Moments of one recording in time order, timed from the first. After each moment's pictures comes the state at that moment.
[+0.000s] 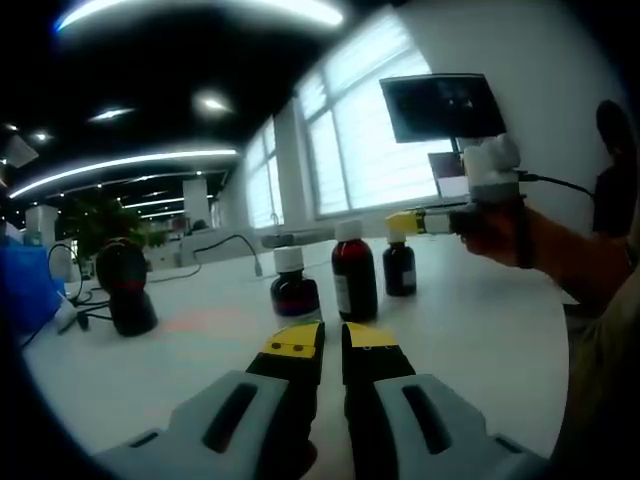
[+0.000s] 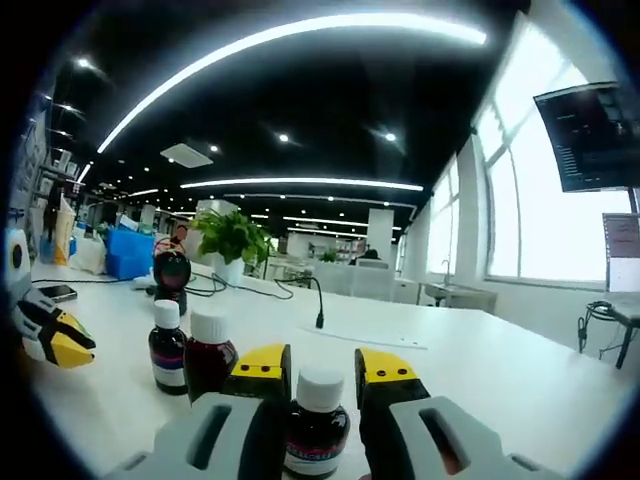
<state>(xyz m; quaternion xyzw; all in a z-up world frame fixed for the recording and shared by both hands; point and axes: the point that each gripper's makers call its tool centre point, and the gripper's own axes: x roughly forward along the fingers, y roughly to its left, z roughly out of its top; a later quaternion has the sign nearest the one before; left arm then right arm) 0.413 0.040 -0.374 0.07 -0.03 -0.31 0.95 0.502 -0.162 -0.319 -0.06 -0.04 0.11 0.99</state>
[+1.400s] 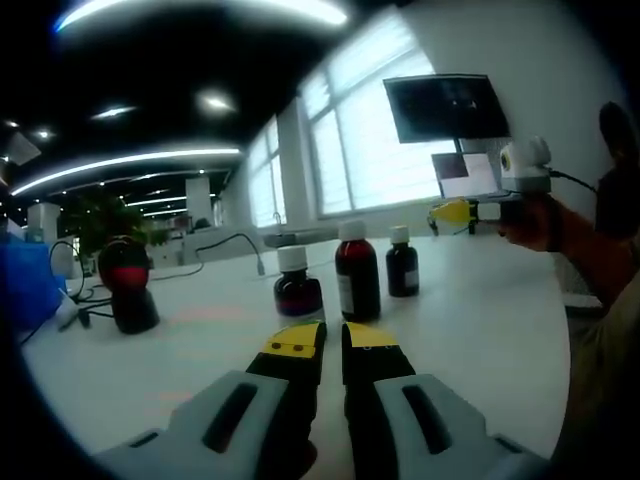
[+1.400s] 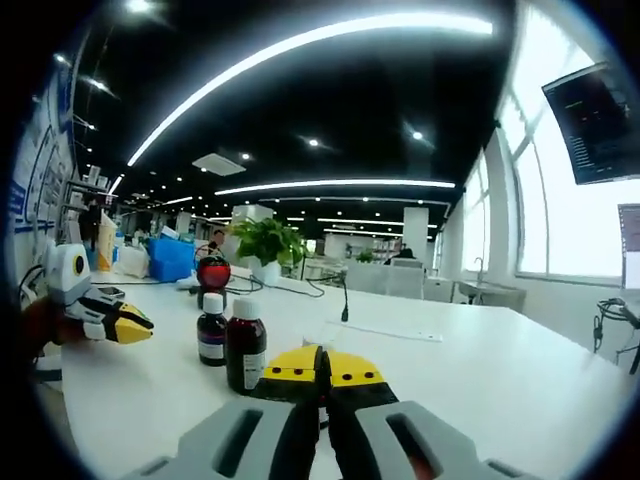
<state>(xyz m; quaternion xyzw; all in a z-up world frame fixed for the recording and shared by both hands) 0.415 0.041 -0.373 0.07 -0.03 -0.31 0.95 0.441 -0.180 -0.323 -0.06 -0.03 0.19 0.98</state>
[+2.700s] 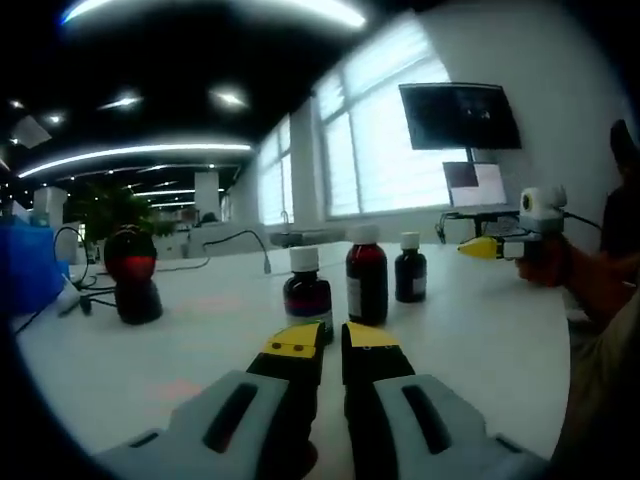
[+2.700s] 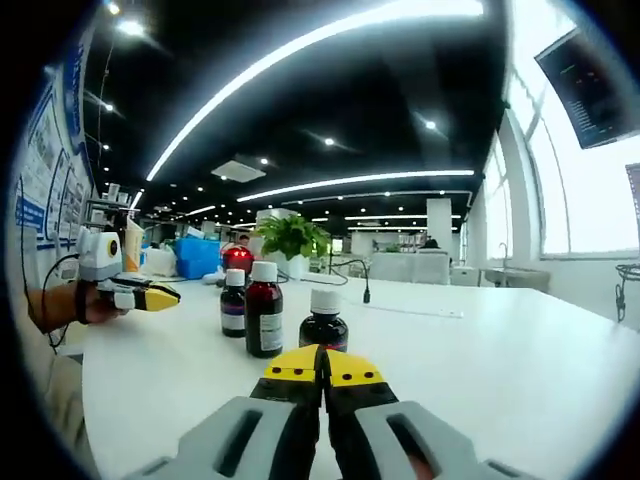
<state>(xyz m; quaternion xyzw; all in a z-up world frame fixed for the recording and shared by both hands) 0.418 0.044 -0.370 0.04 -0.02 -0.29 0.95 0.427 -0.194 -0.361 -0.03 -0.02 0.26 0.97</state>
